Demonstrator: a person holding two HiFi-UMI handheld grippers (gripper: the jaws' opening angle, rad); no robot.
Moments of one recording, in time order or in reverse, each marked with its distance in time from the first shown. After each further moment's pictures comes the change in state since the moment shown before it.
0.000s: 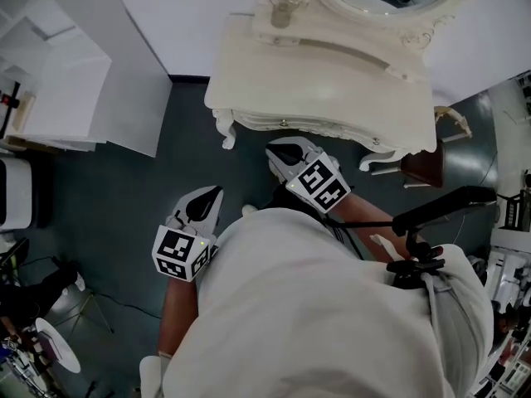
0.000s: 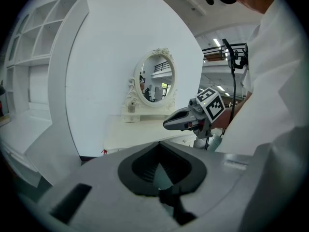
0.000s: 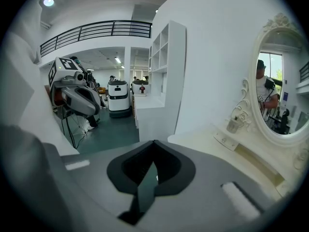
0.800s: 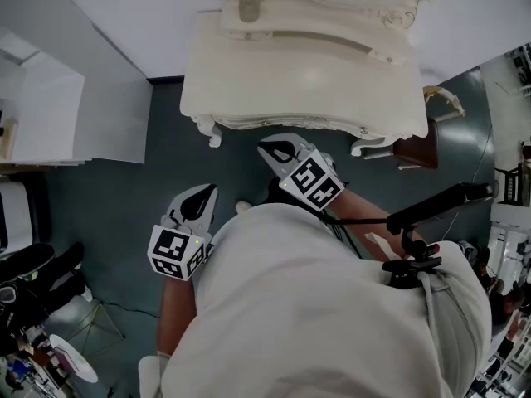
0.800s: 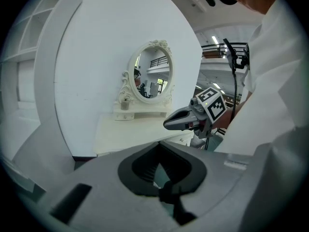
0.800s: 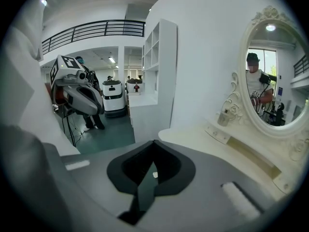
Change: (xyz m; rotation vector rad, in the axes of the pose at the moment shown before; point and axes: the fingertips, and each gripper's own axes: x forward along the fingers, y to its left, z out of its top) left arm 0.060 -0.013 0.012 0.019 0.053 -0.072; right arm -0.019 -0.046 -0.031 0.052 0.009 -0.046
